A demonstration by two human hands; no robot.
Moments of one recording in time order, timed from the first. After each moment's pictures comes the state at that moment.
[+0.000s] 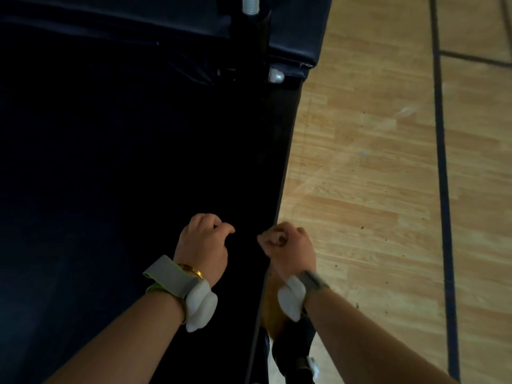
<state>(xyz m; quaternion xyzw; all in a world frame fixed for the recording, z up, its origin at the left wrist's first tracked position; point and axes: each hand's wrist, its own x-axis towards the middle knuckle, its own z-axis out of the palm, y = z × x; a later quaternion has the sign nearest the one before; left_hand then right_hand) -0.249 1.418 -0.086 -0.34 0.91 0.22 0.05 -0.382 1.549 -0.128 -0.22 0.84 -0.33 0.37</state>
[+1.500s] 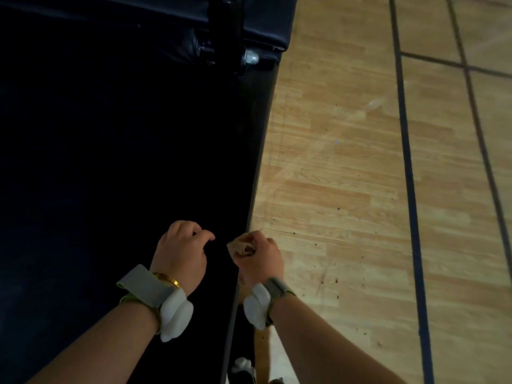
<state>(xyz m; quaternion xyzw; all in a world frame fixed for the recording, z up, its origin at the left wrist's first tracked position) -0.181 1.484 -0.097 -0.31 0.93 0.18 0.03 -0.293 1.604 -0.128 -0.20 0.86 -0.27 0.38</state>
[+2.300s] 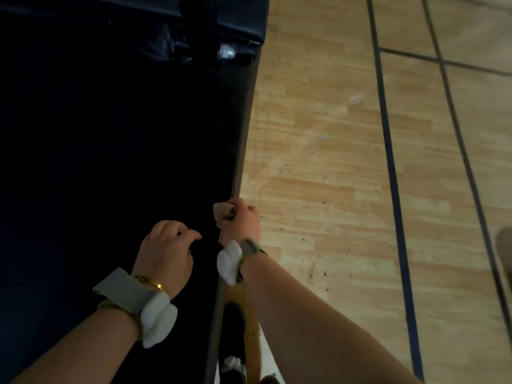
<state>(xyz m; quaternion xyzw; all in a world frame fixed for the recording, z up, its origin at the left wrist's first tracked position) -0.186 1.497 -0.098 -0.30 0.94 0.15 0.03 -0.325 1.569 -0.140 -0.17 0.84 -0.35 0.37</state>
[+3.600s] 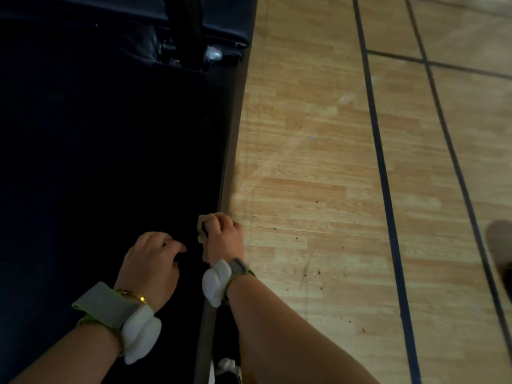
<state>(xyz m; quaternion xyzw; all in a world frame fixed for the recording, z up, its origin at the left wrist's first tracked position) -0.165 1.509 -0.111 -0.27 0.96 0.10 -0.03 -0.294 1.589 -0.133 -0.08 0.78 -0.45 0.43</state>
